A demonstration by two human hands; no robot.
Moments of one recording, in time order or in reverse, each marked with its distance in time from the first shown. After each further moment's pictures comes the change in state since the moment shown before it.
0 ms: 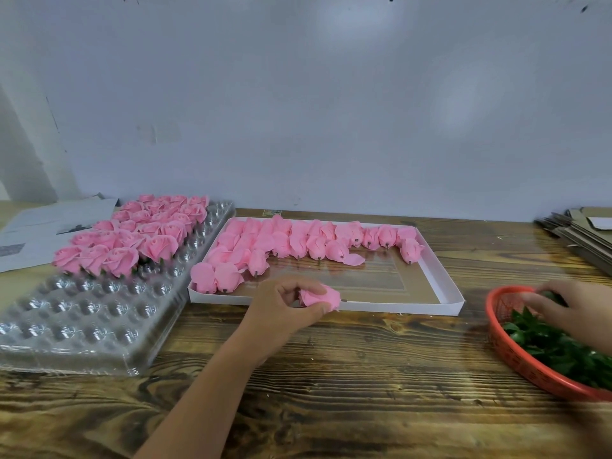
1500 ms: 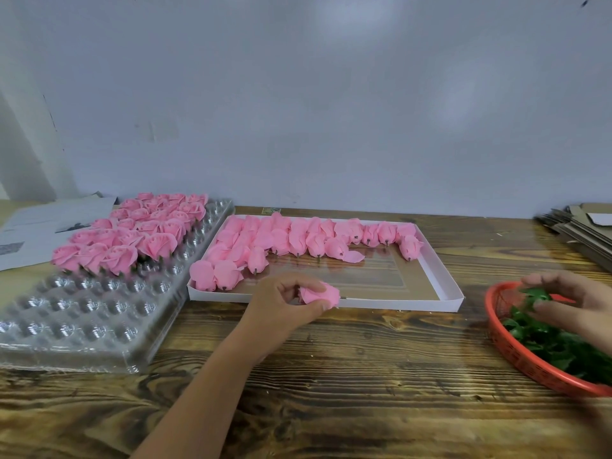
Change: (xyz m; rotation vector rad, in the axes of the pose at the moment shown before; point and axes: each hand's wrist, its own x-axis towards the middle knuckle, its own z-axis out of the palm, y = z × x) left_hand -0.001 0.003 0.001 0.003 -0.005 0.003; right_hand -0.022 0.032 0.025 0.587 -0.027 0.052
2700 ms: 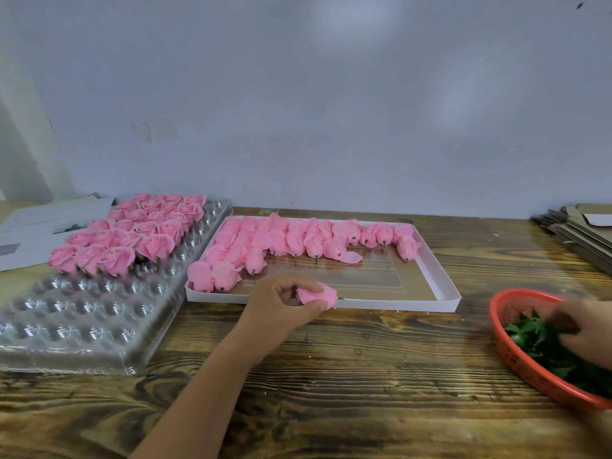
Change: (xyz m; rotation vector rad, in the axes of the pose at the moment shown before) left_hand 0.001 -0.006 -0.002 0.021 0.002 0.019; right_hand 0.011 0.015 -0.017 -0.850 -0.086 0.141
